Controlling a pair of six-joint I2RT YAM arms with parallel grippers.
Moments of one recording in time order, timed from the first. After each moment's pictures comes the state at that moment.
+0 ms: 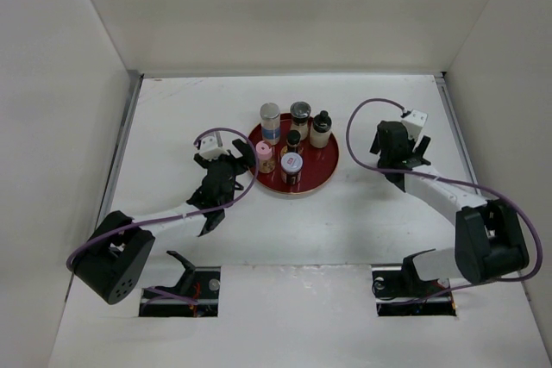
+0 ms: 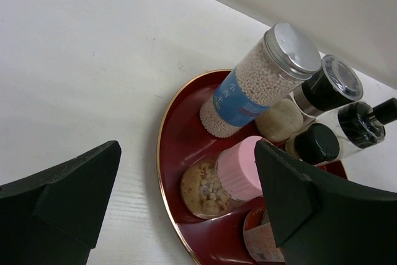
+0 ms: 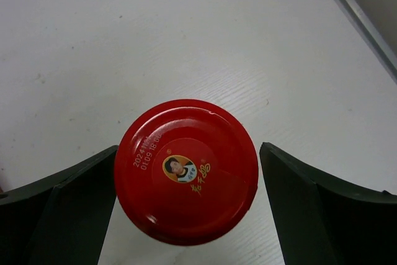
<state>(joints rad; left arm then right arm) -0.62 1.26 0.37 0.77 -0.60 -0.55 0.27 1.35 0.74 -0.03 0.72 0.41</state>
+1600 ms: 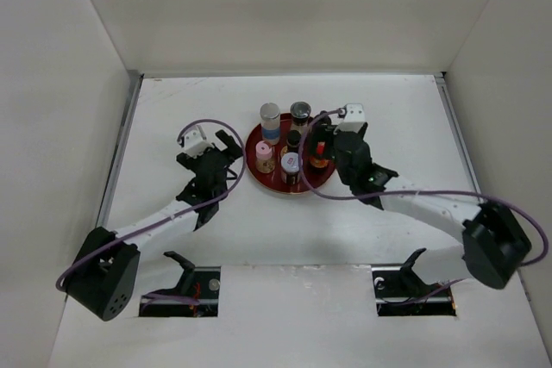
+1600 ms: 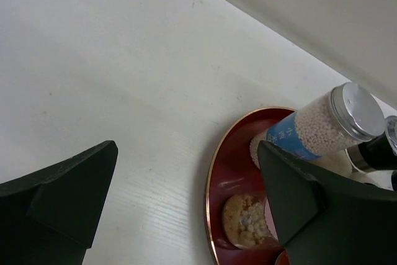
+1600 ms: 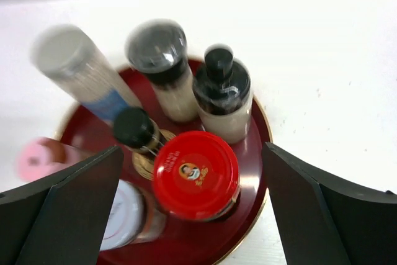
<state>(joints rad) -0.54 1.16 0.44 0.50 -0.75 -0.61 0.73 1.38 0.82 0.28 0.57 0.31</state>
